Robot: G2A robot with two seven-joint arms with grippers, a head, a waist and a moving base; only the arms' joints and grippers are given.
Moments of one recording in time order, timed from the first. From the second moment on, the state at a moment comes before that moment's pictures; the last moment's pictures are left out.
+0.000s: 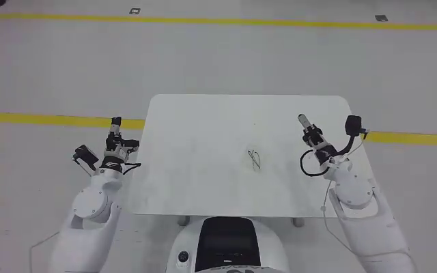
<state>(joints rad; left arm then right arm) 1.73 -1.15 -1.60 -1.80 -0.42 0.00 0.00 -1.63 -1.13 1.49 -1.88 -0.19 0.15 0.23</state>
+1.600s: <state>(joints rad) 1.73 -1.15 -1.60 -1.80 -0.42 0.00 0.00 -1.33 -1.12 1.17 -1.91 -0.91 0.34 0.90</state>
